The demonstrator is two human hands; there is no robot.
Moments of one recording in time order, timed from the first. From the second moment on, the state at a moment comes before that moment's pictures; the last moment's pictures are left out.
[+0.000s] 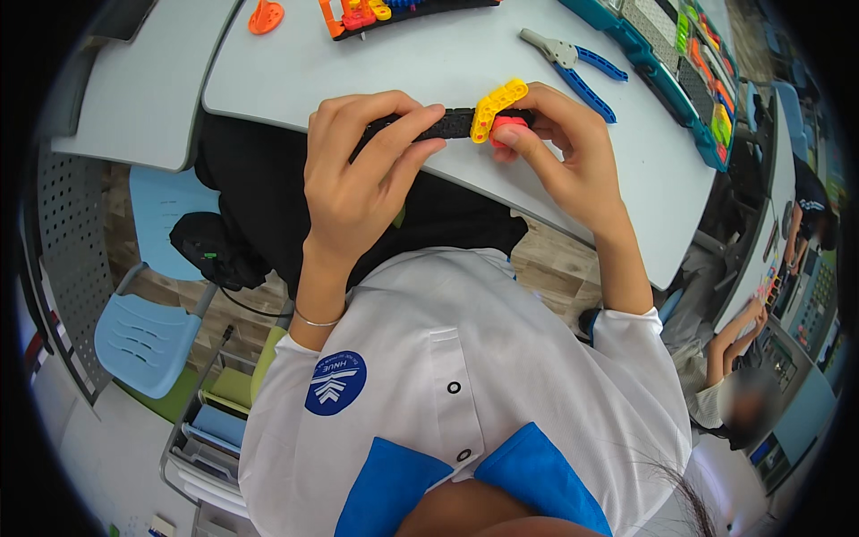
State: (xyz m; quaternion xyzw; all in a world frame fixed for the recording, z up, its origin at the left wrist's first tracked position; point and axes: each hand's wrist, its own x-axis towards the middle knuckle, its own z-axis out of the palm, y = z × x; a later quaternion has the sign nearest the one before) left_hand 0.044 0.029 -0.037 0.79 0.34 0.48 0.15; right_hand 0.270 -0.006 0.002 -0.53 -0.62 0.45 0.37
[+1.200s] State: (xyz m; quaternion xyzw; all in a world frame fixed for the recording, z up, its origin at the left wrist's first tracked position) left_hand 0.045 0.024 -0.002 0.52 0.42 0.31 0.67; right_hand 0.251 -0.006 -0.017 -0.45 -0.76 0.08 0.45
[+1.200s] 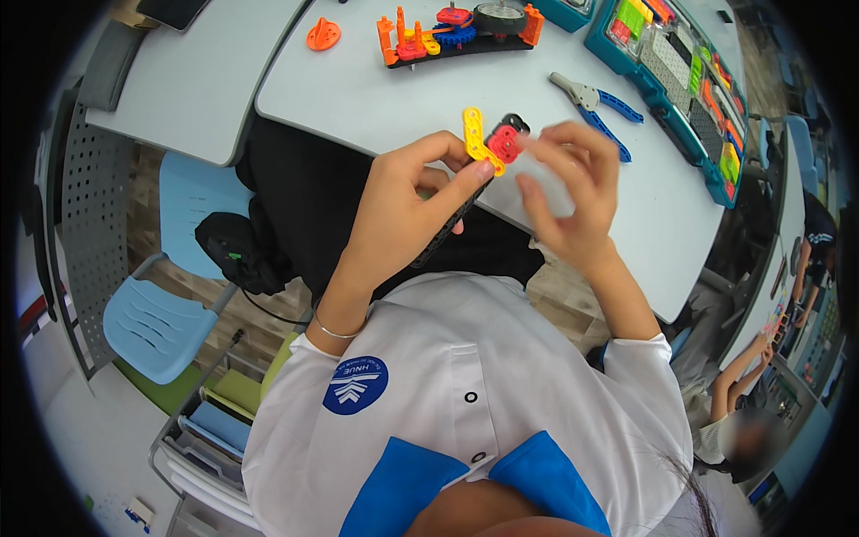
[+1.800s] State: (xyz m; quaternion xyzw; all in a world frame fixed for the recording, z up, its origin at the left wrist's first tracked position) left_hand 0.026 0.123 -0.050 0.72 0.48 0.49 0.13; right_hand 0.256 -0.004 -0.010 -0.49 -0.65 0.23 0.54
